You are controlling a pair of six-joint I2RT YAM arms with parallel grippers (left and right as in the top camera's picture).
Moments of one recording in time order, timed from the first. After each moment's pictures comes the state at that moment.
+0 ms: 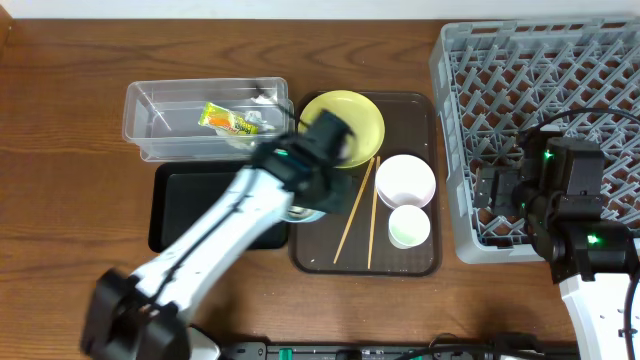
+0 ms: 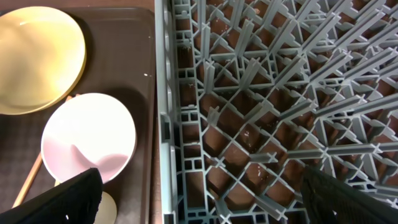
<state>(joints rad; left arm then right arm) -0.57 1.58 1.26 -0.95 0.18 -0.38 0.01 1.03 0.95 -0.78 0.02 0.06</state>
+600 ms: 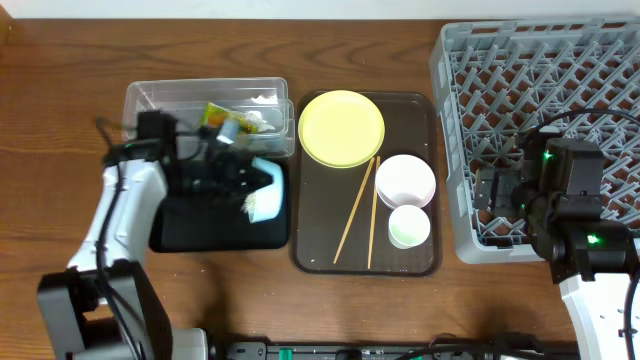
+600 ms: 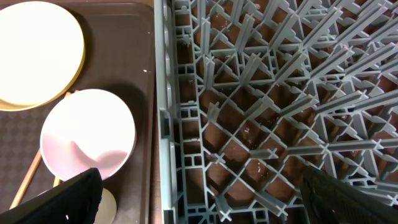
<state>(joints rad) 0.17 1.59 1.03 -0.97 1.15 0.04 0.01 1.03 0.95 -0.80 0.02 0.06</state>
